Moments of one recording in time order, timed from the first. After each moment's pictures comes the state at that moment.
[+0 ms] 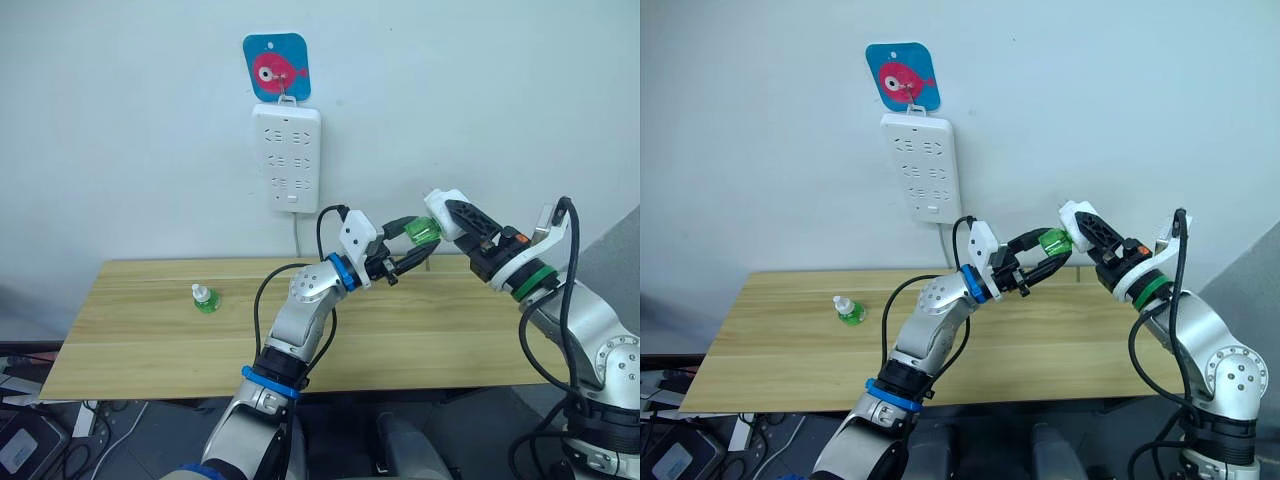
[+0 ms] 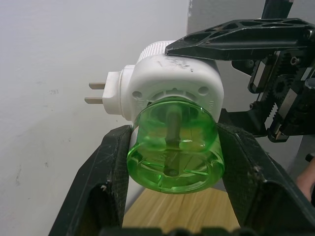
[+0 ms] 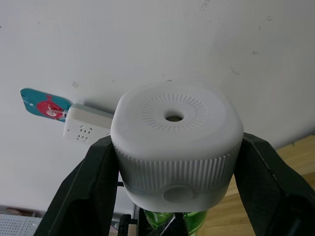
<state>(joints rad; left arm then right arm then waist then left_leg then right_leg) -0.54 -0.06 -0.21 0.25 -0.22 -0.03 -0.73 -0.24 -0.39 -0.32 -0.37 1.87 0.71 -0.45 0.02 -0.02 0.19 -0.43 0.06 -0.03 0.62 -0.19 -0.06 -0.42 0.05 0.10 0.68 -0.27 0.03</state>
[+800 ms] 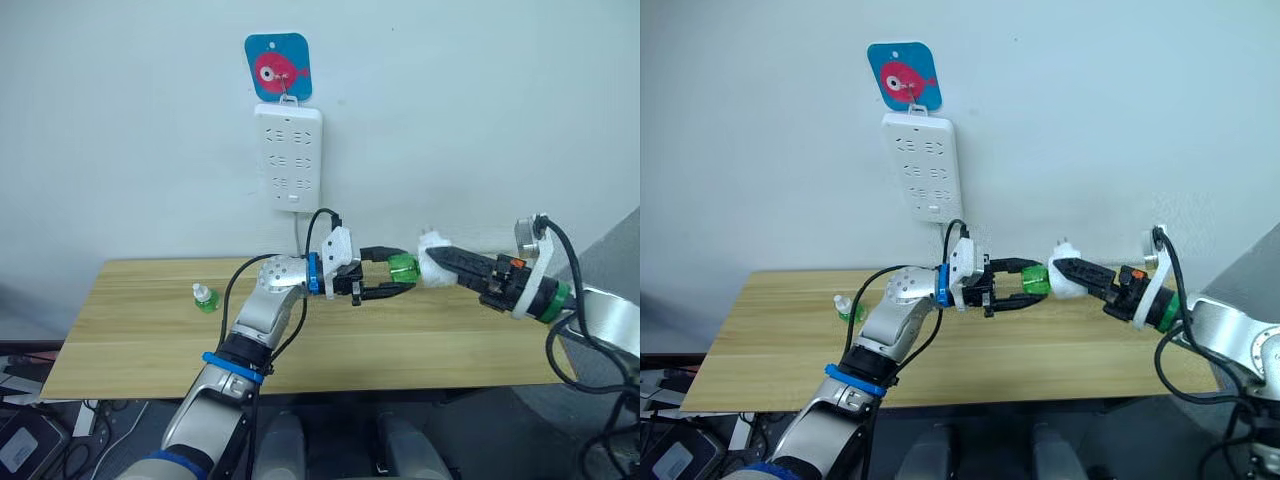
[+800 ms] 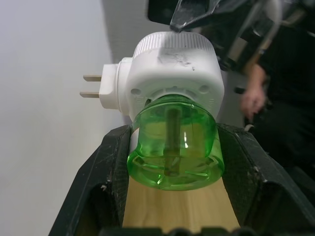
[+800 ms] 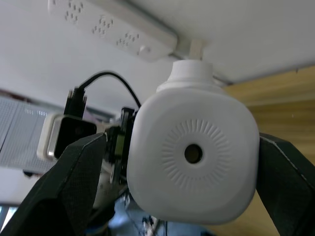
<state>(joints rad) -0.60 0.18 -0.25 0.33 -0.27 -0.10 -1.20 -0.25 -0.79 -0.25 -0.16 1.95 1.15 -0.04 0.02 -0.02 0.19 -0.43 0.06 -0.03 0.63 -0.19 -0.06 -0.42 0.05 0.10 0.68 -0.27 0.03</state>
